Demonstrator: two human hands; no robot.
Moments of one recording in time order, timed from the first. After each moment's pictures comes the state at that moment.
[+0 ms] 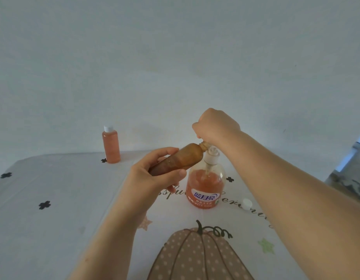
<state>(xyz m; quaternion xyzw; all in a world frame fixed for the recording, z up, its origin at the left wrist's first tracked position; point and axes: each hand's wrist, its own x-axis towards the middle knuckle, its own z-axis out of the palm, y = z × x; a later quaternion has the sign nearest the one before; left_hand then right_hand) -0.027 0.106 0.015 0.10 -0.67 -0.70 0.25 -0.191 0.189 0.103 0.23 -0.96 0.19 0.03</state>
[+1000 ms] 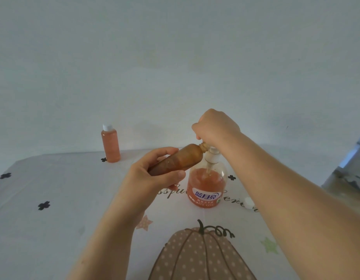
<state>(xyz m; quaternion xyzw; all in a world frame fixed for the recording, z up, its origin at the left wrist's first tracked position) -0.029 0.102 0.013 0.09 -0.67 -0.70 0.23 -0.195 0.187 0.093 0.22 -0.95 0.20 0.02</state>
